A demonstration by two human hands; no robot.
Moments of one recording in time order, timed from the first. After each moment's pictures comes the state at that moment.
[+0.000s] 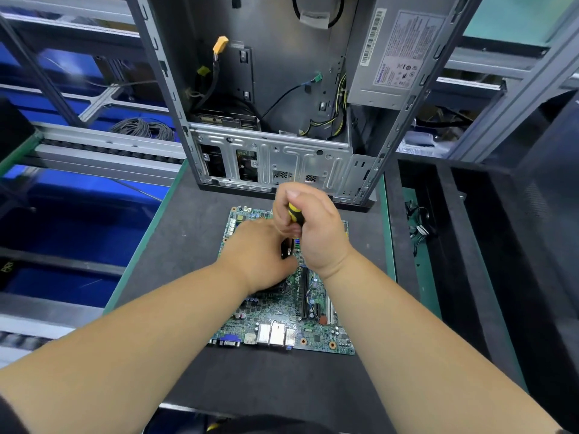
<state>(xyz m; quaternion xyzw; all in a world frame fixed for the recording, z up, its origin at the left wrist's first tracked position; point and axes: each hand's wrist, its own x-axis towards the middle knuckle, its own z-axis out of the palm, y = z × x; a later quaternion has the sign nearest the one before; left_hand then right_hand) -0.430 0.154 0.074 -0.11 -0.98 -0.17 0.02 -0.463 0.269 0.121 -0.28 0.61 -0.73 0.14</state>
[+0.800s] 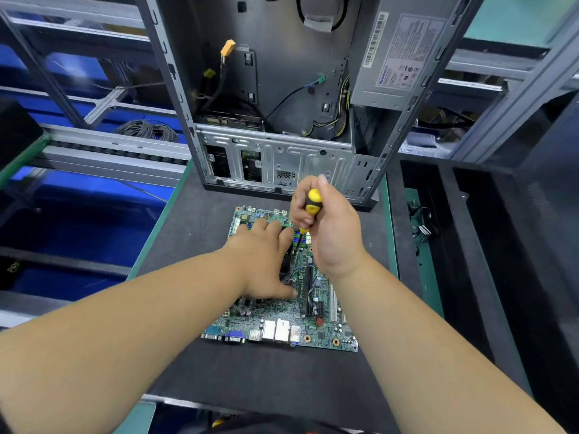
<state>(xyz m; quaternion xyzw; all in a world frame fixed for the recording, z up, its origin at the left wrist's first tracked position) -0.425 0.147 0.074 -0.15 -0.98 0.07 -0.12 -0.458 0.277 0.117 -0.15 0.56 -0.81 0.14</state>
